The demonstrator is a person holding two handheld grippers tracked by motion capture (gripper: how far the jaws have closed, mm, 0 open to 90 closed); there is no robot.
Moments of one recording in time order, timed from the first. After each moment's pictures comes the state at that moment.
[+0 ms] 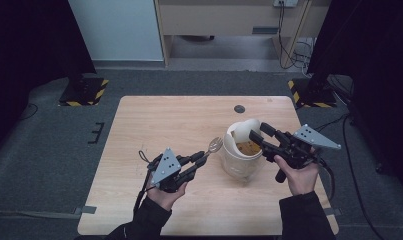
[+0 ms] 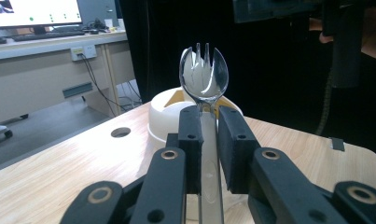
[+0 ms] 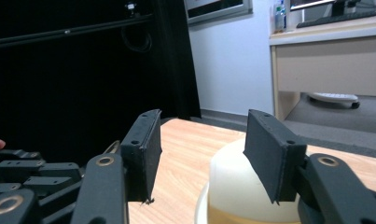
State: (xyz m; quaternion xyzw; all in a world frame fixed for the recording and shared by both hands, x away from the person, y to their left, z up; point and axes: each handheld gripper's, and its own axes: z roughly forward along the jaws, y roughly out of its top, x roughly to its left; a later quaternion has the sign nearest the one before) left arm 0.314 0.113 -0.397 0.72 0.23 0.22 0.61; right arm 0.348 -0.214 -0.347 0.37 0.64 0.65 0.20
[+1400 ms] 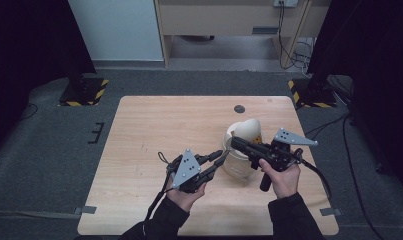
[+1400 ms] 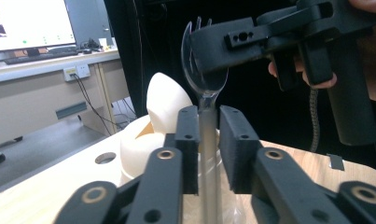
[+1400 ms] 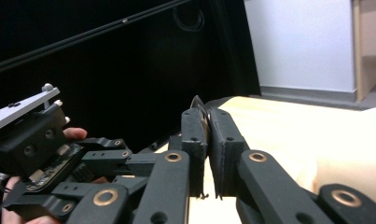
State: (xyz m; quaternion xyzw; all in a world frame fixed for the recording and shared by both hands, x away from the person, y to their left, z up) left arm 0.313 0.072 -0.397 0.71 0.20 0.24 0.63; right arm 0.347 -0.179 -0.359 0.34 0.66 0.66 0.06
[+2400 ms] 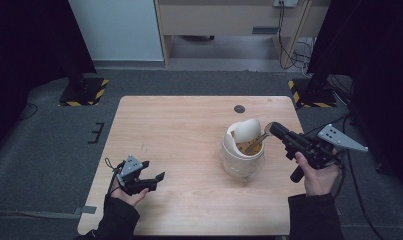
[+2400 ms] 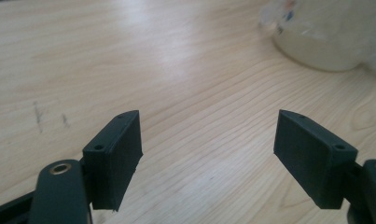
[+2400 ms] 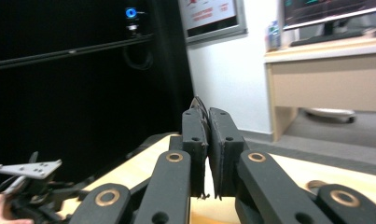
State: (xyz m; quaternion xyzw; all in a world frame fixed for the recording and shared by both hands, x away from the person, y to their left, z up) left arm 0.339 0.237 -0.488 0.77 0.42 0.19 0.44; right arm 0.338 -0.252 -0.332 0.36 0.62 0.67 0.21
